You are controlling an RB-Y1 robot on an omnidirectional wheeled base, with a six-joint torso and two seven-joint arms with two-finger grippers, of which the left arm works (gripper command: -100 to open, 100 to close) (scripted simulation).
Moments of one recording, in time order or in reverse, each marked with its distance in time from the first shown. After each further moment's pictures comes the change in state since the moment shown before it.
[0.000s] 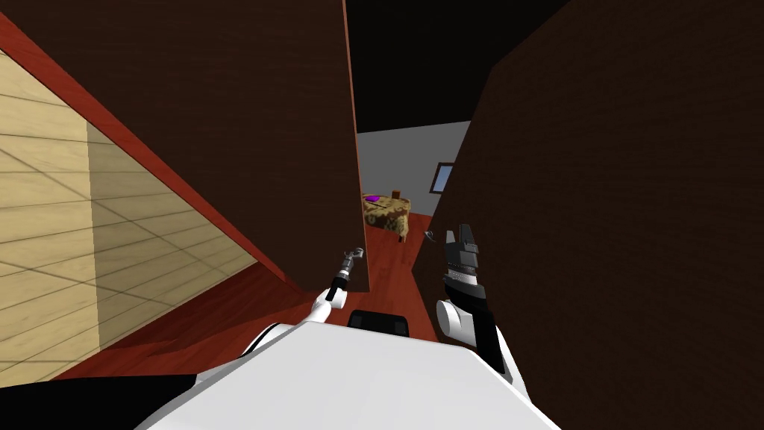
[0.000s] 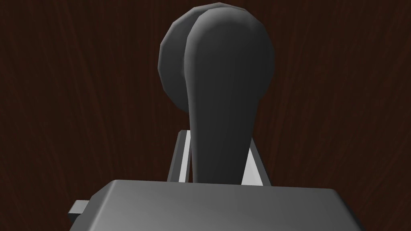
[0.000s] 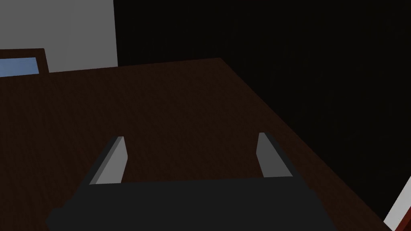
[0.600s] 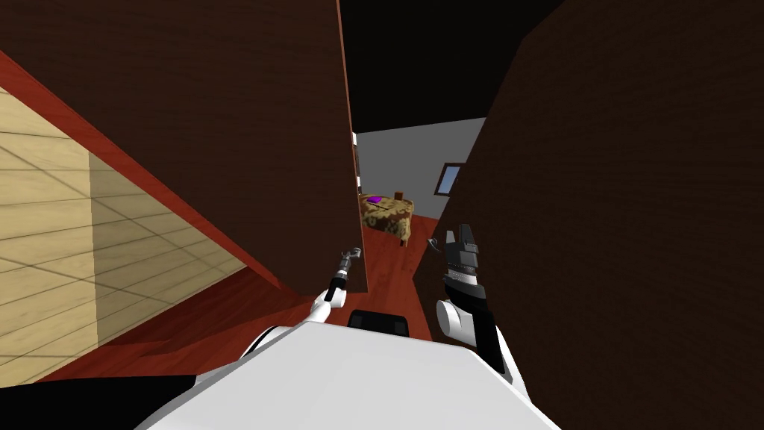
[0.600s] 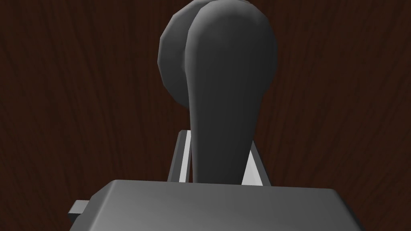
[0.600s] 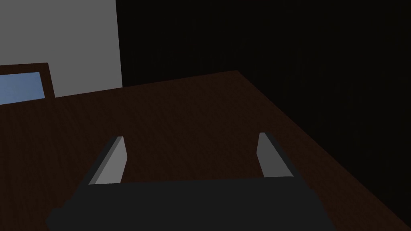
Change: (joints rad) arm 0.008 -0.011 0.060 -0.013 0.032 0.007 -0.041
